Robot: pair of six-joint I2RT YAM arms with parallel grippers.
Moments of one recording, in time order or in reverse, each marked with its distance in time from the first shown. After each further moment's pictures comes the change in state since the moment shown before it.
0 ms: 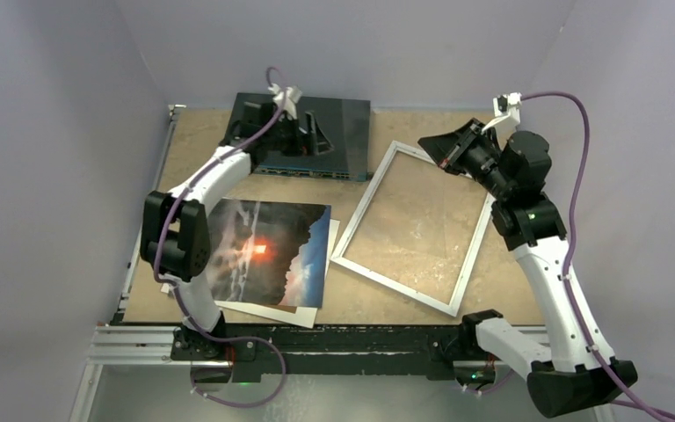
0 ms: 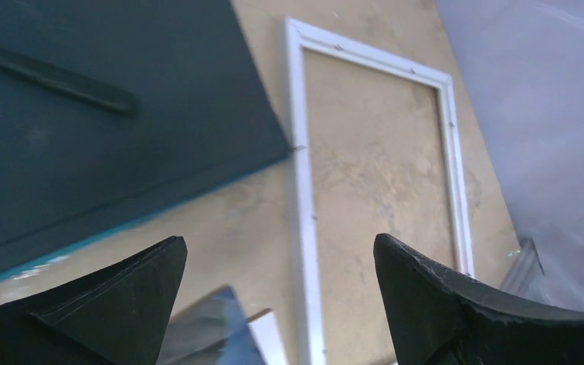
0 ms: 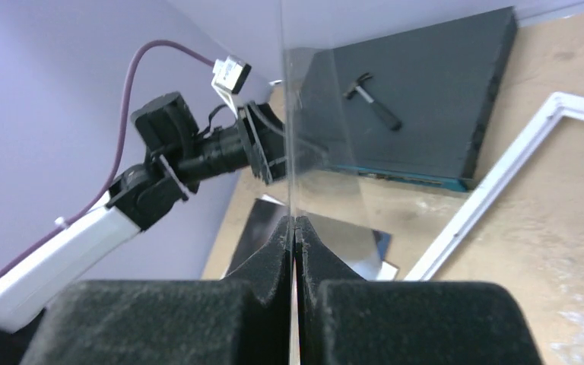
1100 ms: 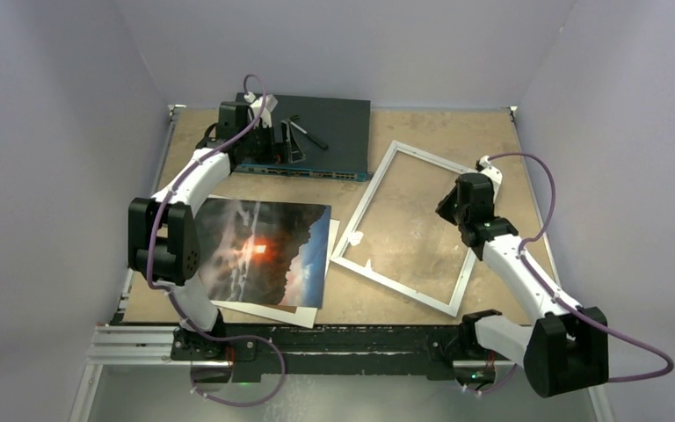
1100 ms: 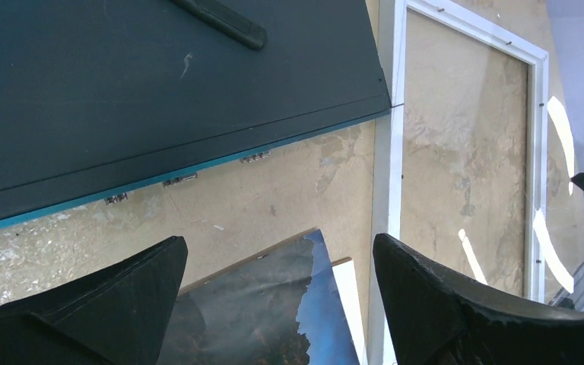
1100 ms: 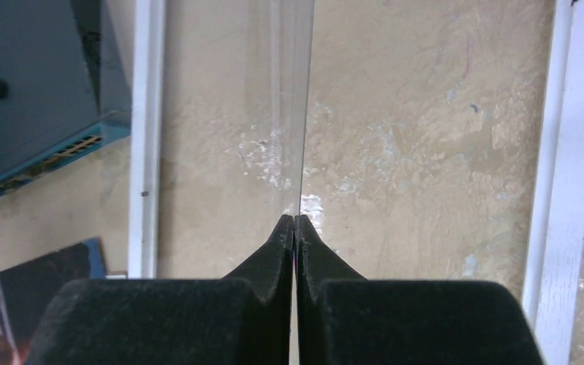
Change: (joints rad) left arm 0.188 -0.066 -0.055 -0.167 -0.014 0.180; right arm -0.008 0.082 -0.510 0.070 0.505 -0.034
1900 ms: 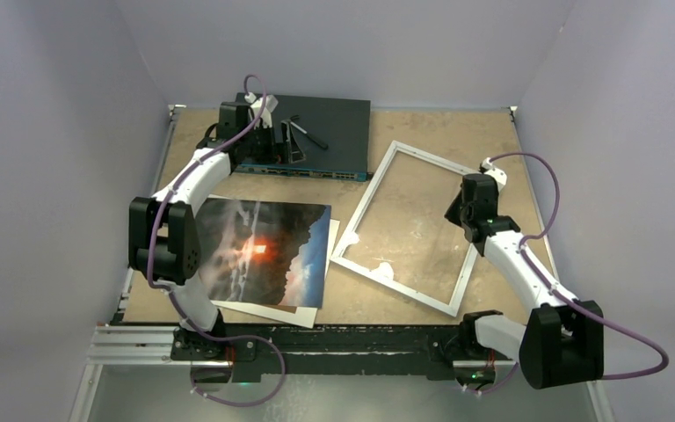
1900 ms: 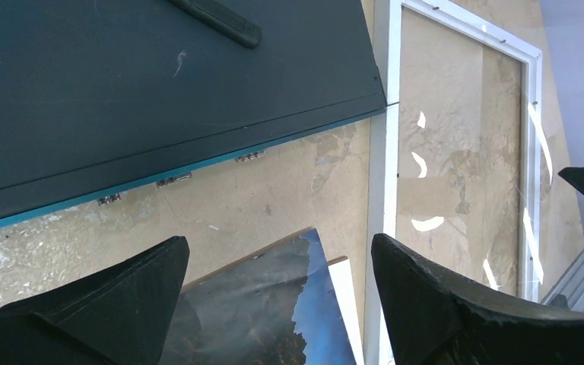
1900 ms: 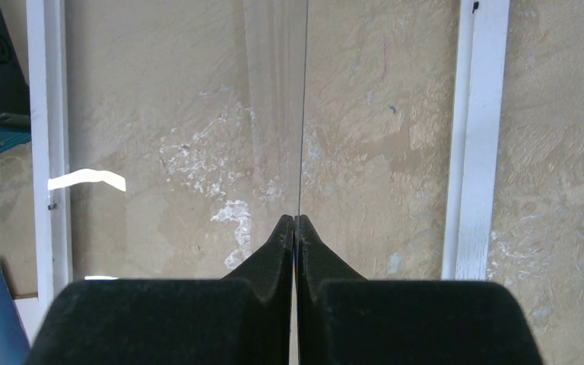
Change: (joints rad) left arm 0.000 0.005 0.000 0.003 0.012 -0.008; right arm -0.066 0.050 0.002 -0.058 0.059 -0.120
